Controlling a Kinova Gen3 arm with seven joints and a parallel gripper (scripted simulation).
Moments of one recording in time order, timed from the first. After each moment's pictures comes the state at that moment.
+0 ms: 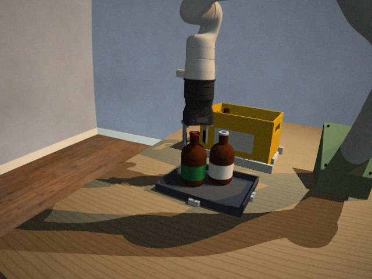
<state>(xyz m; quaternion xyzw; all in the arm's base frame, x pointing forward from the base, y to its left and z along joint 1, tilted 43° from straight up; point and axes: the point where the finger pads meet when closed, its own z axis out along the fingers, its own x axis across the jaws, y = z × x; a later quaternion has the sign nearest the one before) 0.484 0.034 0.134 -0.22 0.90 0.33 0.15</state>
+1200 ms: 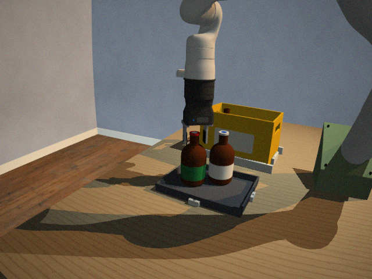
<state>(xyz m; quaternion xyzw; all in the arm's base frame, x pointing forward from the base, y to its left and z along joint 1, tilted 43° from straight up) 0.483 0.034 0.134 -0.22 0.90 0.33 0.15</state>
